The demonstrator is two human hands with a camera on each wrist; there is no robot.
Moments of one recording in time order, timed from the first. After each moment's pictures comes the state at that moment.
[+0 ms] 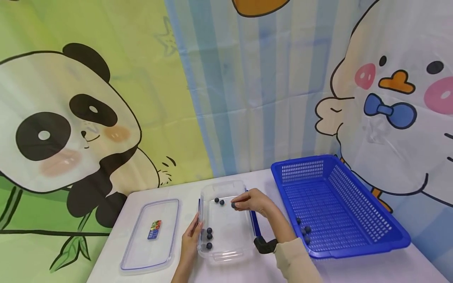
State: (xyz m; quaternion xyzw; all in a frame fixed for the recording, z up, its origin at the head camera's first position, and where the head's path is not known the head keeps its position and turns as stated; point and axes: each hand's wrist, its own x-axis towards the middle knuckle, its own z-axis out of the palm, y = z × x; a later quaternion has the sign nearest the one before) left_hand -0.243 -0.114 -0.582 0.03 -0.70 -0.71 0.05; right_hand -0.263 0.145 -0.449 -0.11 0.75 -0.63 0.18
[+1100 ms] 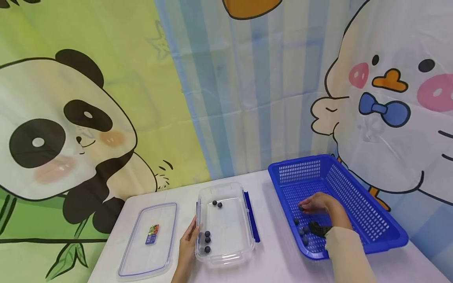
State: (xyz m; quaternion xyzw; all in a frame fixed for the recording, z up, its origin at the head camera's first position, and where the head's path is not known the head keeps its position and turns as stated) left_hand -0.245 -0.112 -0.582 0.04 -0.71 -0.70 0.06; right_hand -0.256 0.347 -0.505 0.04 0.81 -0.54 0.21
